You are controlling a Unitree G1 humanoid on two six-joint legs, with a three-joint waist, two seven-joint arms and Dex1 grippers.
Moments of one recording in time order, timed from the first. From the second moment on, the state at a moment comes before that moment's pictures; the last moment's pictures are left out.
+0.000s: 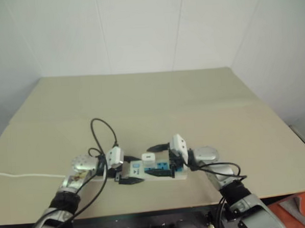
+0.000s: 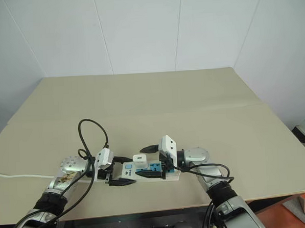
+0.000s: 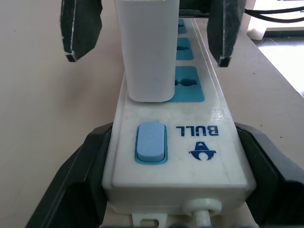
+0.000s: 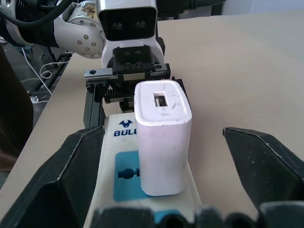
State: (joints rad) left arm -0.40 0.54 -0.22 0.46 -0.27 -0.19 -1.41; right arm -0.45 -0.30 0.33 0.35 0.29 -0.05 1.15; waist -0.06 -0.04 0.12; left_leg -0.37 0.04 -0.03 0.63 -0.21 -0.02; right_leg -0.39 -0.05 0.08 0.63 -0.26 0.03
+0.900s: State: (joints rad) left arm -0.41 0.55 -0.21 0.45 -0.27 -0.19 -1.42; right arm -0.42 -0.33 0.26 0.16 0.29 0.14 1.11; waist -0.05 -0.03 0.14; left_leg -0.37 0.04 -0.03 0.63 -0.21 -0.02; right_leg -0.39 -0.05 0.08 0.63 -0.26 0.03
